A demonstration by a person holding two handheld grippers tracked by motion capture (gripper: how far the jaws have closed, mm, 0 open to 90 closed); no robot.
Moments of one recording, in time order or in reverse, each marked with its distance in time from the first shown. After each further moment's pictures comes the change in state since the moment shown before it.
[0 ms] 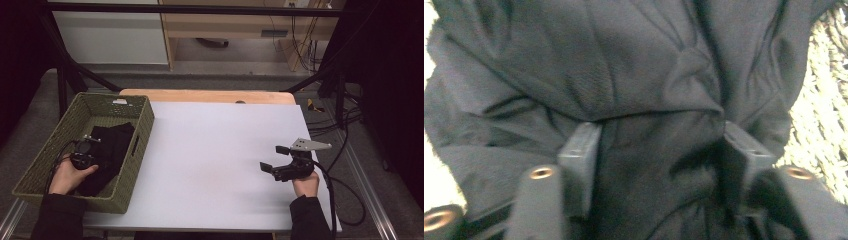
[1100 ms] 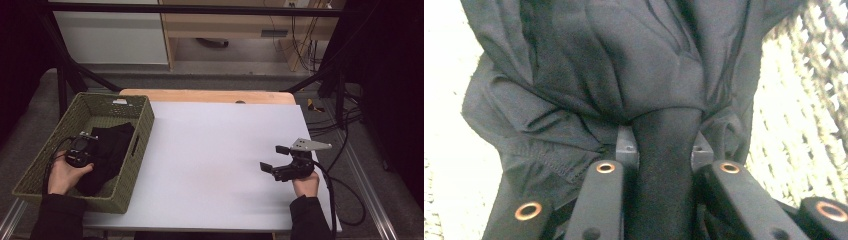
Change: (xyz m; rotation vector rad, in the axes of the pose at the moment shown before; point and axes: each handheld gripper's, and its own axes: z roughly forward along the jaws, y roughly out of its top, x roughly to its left) left arm -0.001 0.006 -0.023 -0.014 -0.021 0.043; right arm 0.000 0.000 -0.001 -0.004 0.003 -0.004
